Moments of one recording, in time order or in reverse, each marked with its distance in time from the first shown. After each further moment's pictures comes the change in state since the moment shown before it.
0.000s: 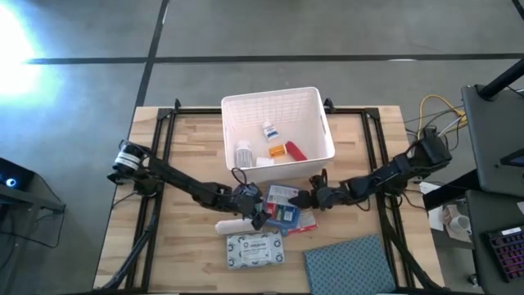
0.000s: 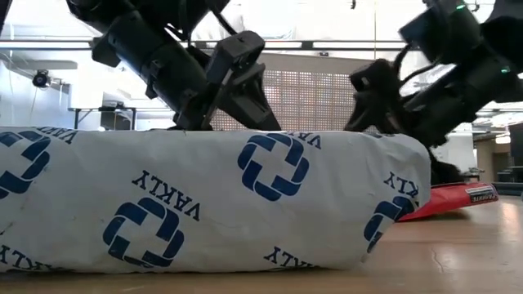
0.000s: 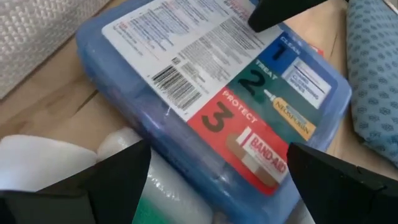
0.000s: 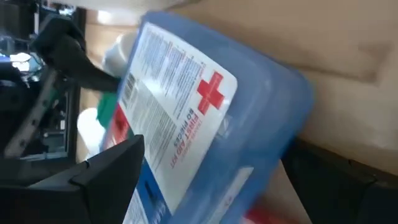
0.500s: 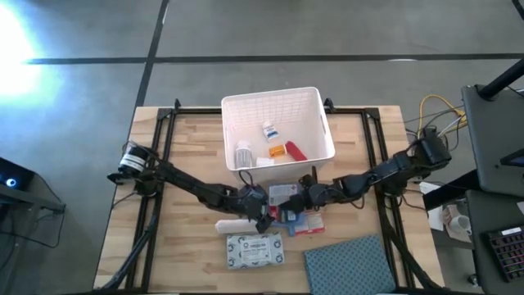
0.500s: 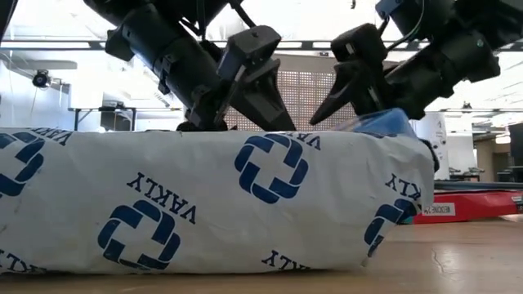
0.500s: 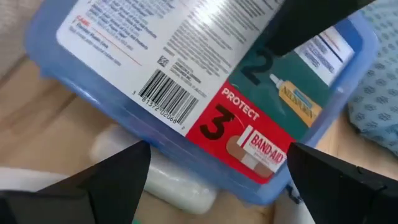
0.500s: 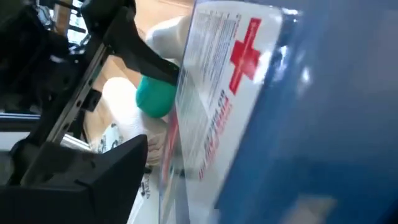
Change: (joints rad) left arm 0.005 0.045 0.094 -0.070 0.029 0.066; right arm -0.024 -0.010 0.145 -0.116 -0.109 -0.185
